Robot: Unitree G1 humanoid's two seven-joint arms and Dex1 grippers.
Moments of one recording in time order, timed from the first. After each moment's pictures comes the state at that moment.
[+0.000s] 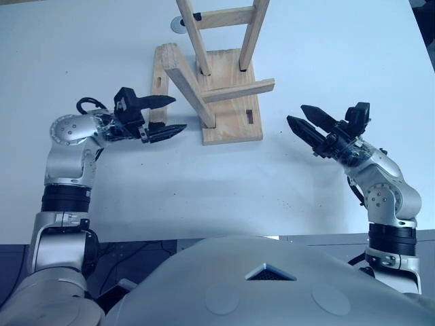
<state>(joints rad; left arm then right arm) -0.14 0.64 -0.03 0.27 -0.39 -0.01 -1.18 0.15 -0.40 -0.14 -0.16 0.69 0.46 0.79</state>
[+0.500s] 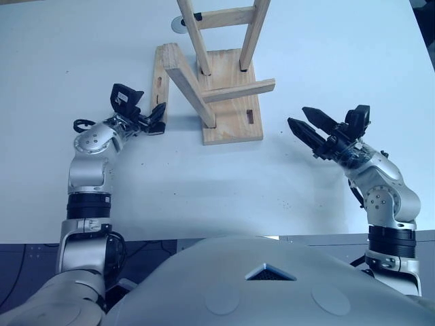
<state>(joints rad) -0.09 0.45 0.05 0.15 -0.21 0.35 -0.51 0.16 -0.40 -0.13 -0.16 0.66 0.44 0.79</state>
